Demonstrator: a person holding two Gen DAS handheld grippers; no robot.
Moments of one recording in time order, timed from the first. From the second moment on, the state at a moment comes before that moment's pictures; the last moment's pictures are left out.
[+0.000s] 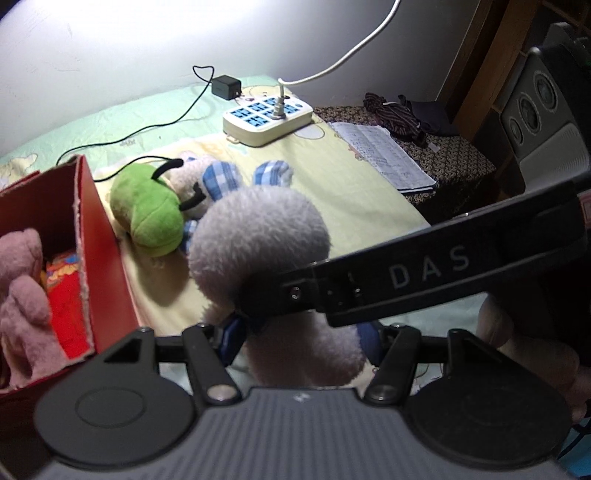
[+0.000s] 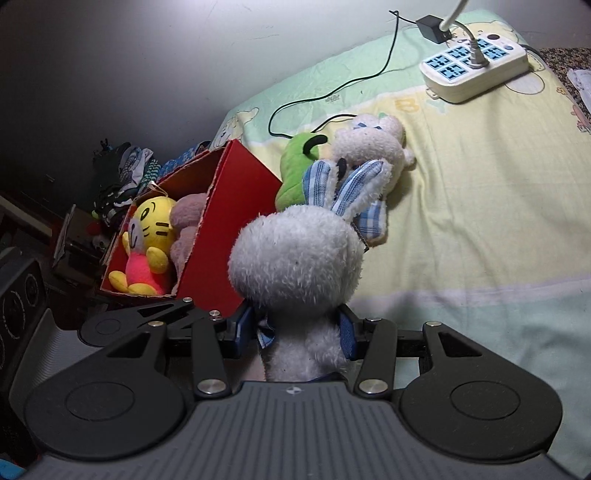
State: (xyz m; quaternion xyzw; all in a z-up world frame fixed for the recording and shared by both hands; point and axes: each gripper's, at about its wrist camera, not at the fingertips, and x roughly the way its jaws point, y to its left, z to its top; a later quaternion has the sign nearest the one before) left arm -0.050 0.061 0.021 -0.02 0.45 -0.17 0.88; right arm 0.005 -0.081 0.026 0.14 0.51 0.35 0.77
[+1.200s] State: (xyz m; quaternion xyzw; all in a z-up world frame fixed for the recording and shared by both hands) left arm -0.059 0.250 0.053 -0.11 0.39 -0.17 0.90; right arm -0.010 0.088 0.089 0.07 0.45 0.38 0.81
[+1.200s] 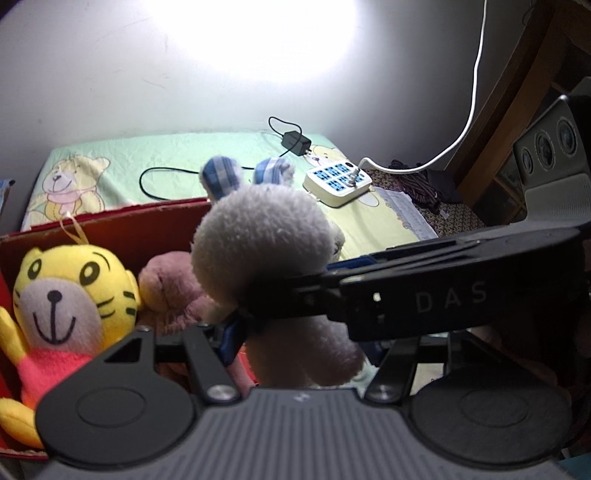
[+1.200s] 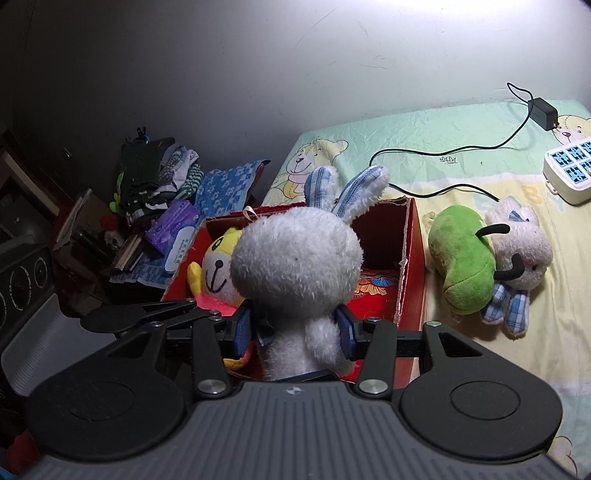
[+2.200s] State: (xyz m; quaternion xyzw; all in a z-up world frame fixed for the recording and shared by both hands) left arm -0.018 0.273 -0.004 -0.17 0.45 -0.18 0.86; right arm 0.010 0.122 0.068 -0.04 0.46 0.30 0.83
